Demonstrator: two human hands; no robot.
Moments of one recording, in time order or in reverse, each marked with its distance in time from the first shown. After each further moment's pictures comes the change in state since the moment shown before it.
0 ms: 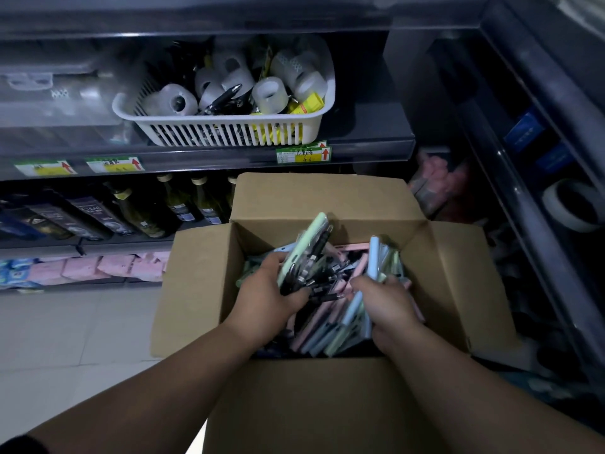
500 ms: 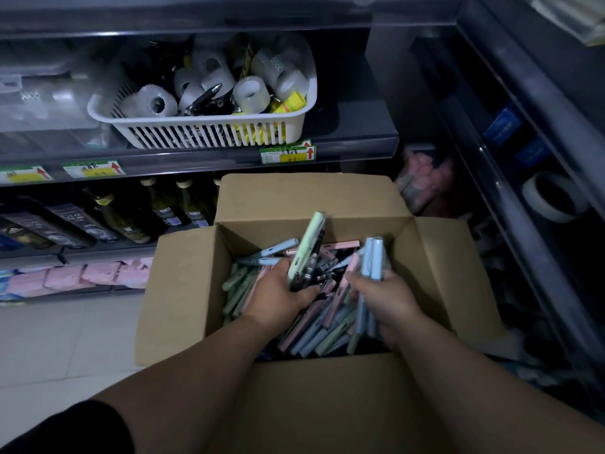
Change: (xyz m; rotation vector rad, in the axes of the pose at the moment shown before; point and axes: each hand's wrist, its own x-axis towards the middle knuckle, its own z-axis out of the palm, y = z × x) left_hand 0.025 -0.010 0.042 -0.083 -0.068 -0.043; right_hand 0.016 0.003 -0.021 -0.151 -0.005 -0.031
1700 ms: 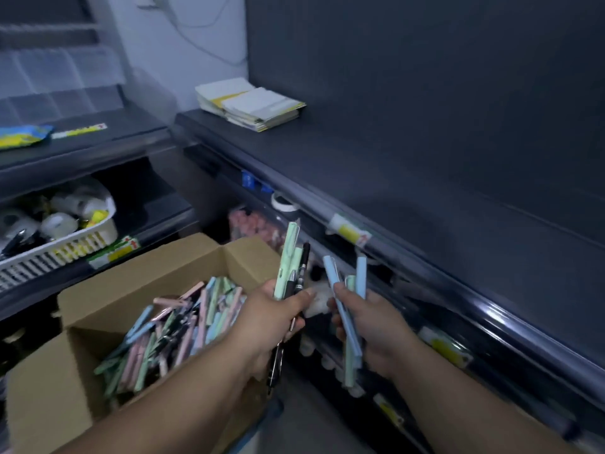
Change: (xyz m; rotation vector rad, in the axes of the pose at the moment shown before) left_hand -0.208 0.166 0.062 -0.344 -0.561 0.172; right_hand -0.270 0.066 -0.167 0.673 0.315 -0.162
